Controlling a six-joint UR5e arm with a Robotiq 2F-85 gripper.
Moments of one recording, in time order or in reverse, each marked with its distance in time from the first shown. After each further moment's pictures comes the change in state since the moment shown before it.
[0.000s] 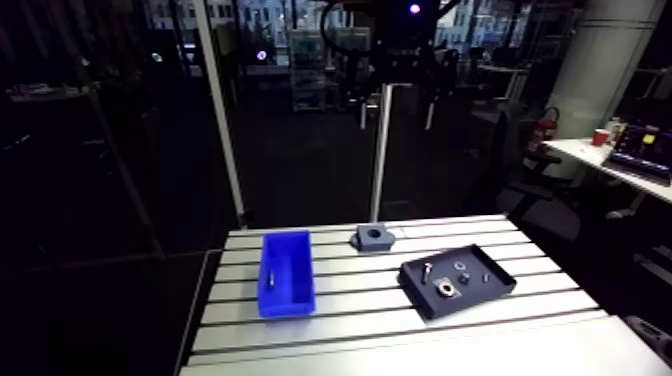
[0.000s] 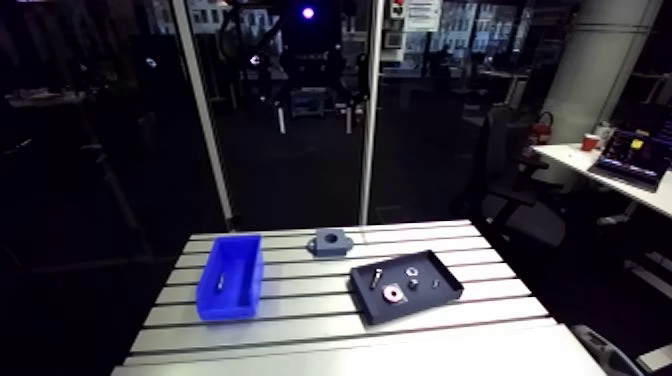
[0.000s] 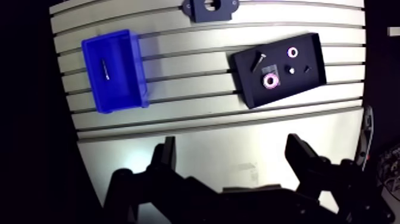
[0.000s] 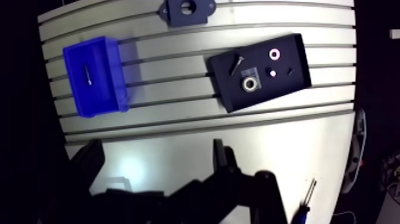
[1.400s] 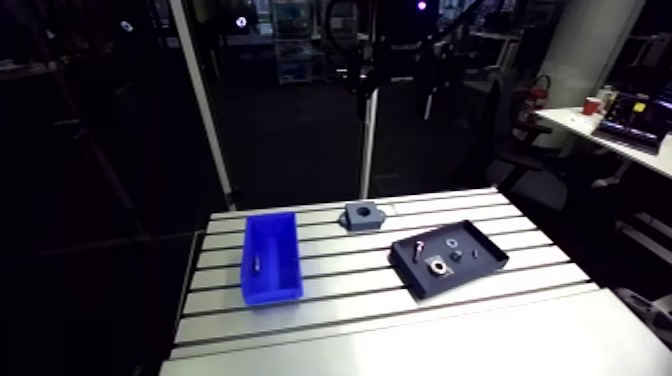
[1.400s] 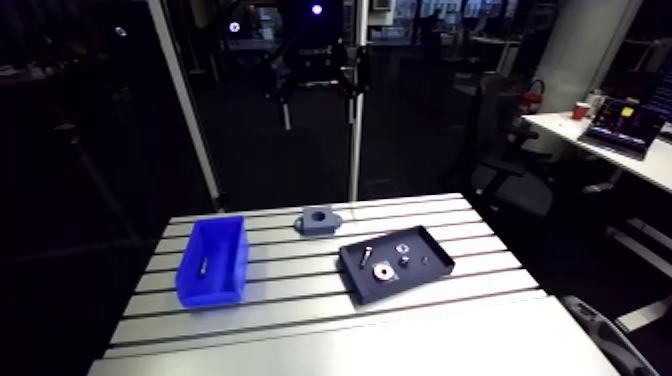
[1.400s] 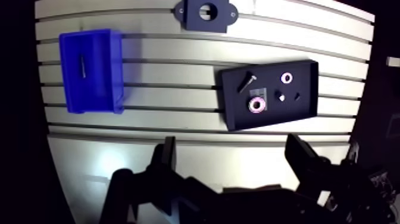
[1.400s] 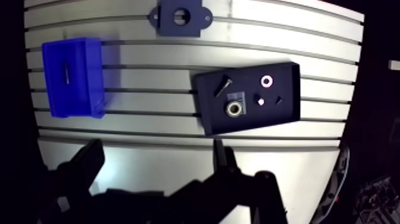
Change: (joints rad) arm -0.051 0.095 0.007 -0.068 -0.011 -0.215
